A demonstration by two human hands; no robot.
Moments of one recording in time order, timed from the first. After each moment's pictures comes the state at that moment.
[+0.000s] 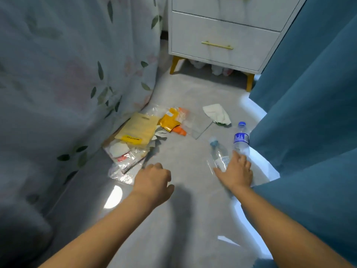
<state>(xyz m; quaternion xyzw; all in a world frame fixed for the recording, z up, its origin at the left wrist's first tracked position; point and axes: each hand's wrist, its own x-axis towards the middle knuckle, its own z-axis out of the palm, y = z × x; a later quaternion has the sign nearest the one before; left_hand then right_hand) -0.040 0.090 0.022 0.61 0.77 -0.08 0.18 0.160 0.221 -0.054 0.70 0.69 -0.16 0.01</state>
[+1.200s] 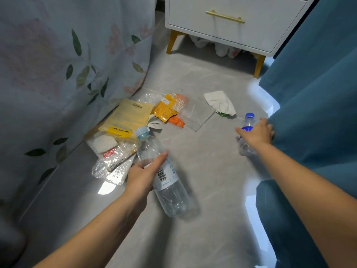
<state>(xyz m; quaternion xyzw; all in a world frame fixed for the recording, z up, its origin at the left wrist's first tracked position) -0.046 0.118 -0.025 0.01 0.72 0.47 0.52 0.171 0.359 -0.068 0.77 0.59 -0.24 -0.10</state>
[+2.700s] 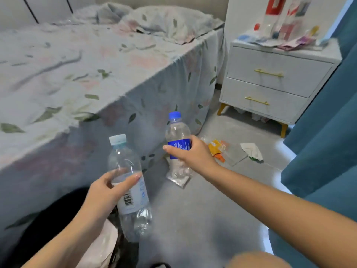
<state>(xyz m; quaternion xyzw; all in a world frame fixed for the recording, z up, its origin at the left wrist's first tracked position) -0.086 -0.163 0.233 0.11 0.77 0.55 0.30 0.002 0.048 0.222 0.36 0.74 -0.55 -0.18</state>
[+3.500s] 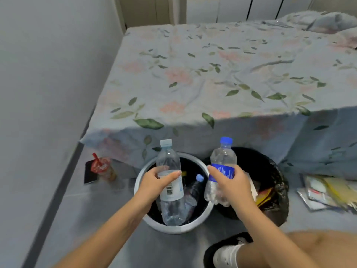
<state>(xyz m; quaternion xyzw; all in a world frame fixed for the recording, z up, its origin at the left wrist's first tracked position) -0.021 -0.569 0.249 -0.17 0.75 0.63 0.13 -0.001 -0.362 0.269 0.21 0.77 -0.61 0.01</state>
